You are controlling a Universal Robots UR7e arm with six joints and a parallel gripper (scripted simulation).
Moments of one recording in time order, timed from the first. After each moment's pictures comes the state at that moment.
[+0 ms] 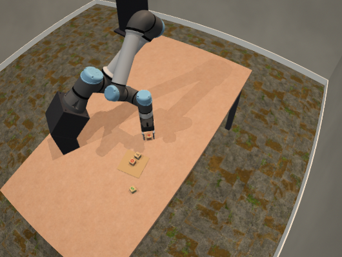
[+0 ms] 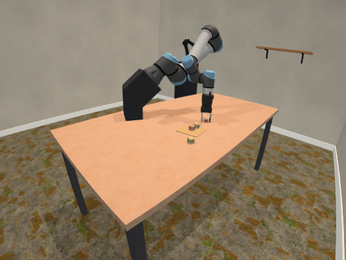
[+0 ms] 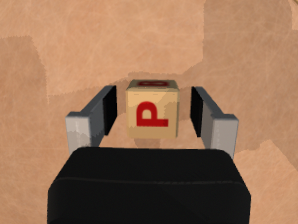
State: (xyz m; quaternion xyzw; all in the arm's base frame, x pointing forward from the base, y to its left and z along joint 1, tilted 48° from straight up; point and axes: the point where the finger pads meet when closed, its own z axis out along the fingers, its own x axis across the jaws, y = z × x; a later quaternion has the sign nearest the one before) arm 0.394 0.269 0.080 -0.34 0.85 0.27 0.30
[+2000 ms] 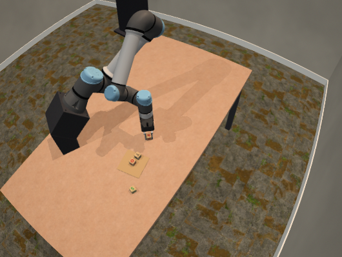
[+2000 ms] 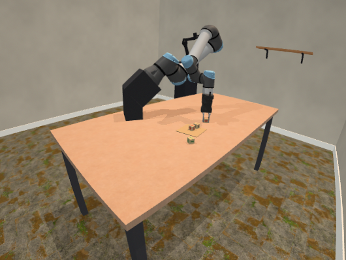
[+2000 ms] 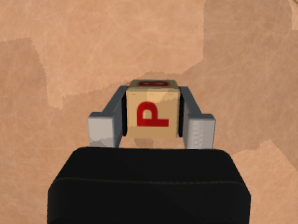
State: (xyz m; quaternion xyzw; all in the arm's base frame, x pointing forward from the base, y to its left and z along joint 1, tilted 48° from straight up) arm 0.394 0.269 0.080 -0.34 0.85 0.27 0.30
